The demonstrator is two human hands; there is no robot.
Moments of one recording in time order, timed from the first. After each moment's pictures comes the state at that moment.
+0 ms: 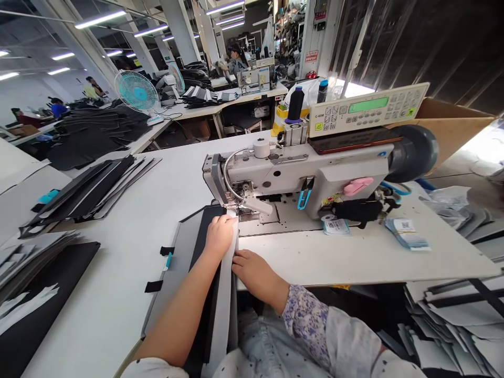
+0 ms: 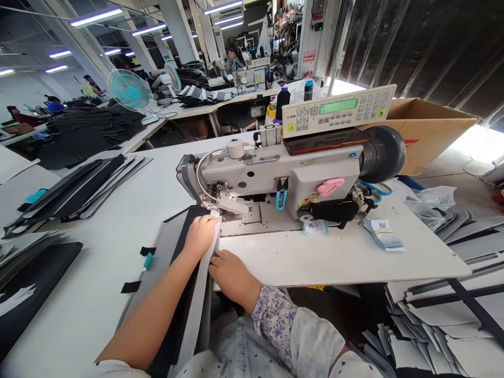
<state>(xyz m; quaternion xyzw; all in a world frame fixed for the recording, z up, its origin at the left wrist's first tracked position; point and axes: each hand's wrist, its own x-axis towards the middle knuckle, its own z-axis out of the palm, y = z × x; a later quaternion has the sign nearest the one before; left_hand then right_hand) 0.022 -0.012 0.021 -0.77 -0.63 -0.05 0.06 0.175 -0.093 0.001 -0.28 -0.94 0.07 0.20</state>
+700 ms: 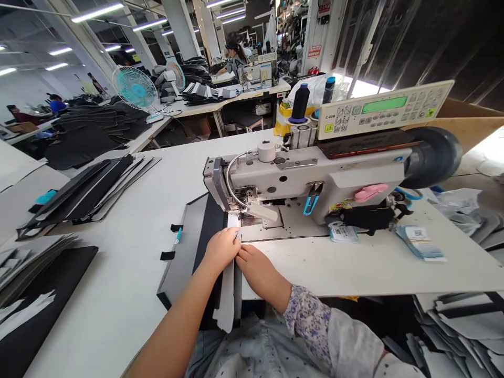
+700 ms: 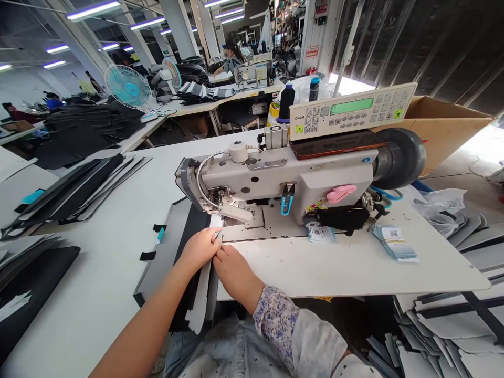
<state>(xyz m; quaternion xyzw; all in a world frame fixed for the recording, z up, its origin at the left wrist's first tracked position) 0.032 -0.025 0.043 -0.73 -0.68 0.01 -0.09 0.165 -0.070 -0.010 -0.35 -0.91 0.08 0.22</state>
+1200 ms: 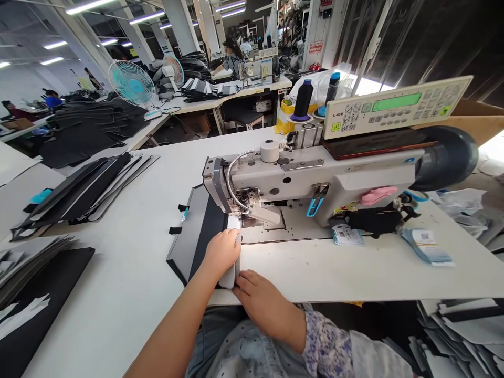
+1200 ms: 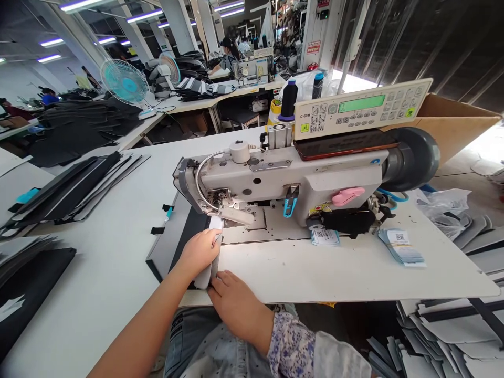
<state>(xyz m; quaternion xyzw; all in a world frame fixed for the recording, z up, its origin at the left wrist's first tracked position) 0.030 -0.026 0.040 -0.75 -0.66 0.02 -0.06 0.182 -0.122 -0.003 -0.28 -0.93 0.11 0.22</state>
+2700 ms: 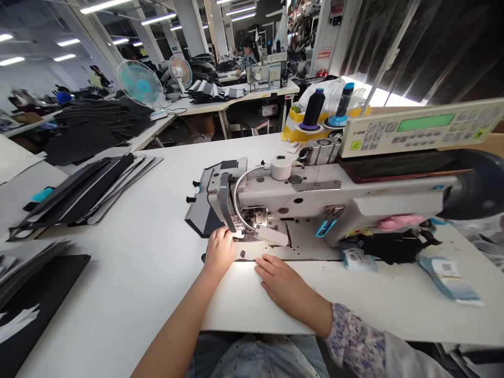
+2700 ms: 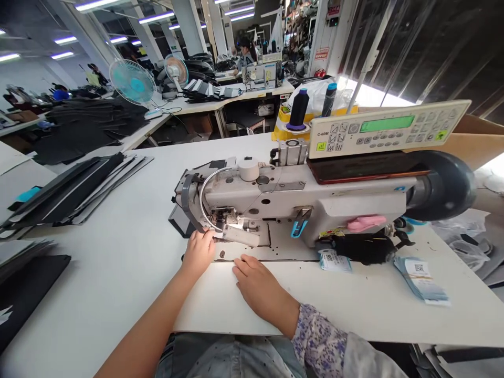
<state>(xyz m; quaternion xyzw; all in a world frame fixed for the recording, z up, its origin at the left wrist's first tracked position) 0.001 0.009 0.002 -0.78 -0.59 -0.18 0.11 0.224 -0.053 0.005 -0.36 -0.91 0.11 0.20</state>
